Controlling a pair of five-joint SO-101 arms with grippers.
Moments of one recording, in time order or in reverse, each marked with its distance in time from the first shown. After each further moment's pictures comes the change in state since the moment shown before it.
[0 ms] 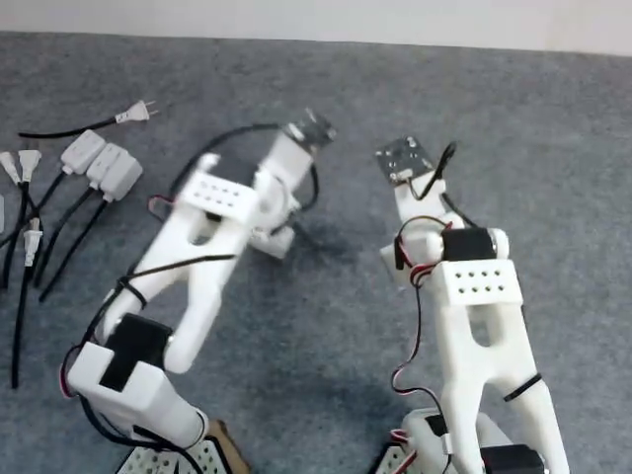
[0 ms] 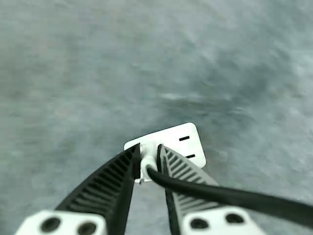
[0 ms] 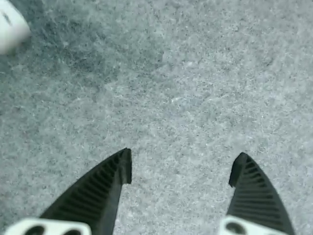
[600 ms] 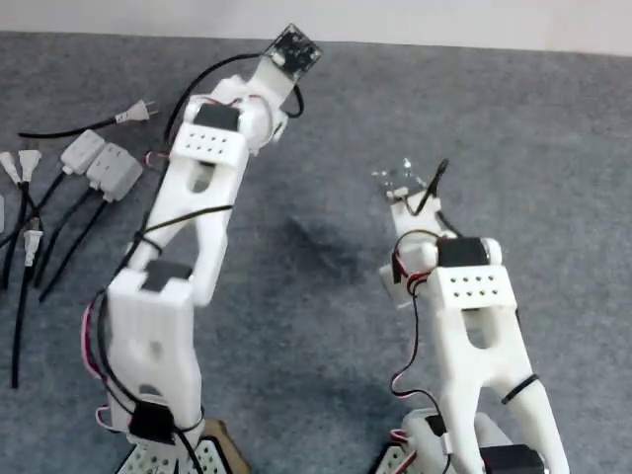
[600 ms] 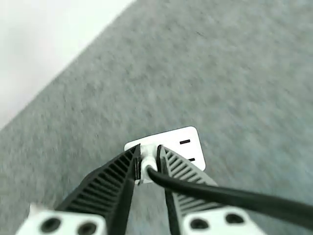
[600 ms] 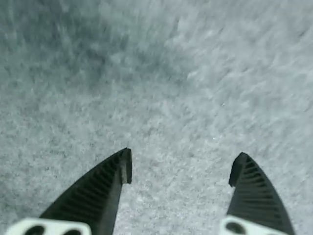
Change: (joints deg) left arm -5.5 32.4 -42.6 -14.4 -7.9; right arm -0.1 -0.1 6.5 -0.5 0.0
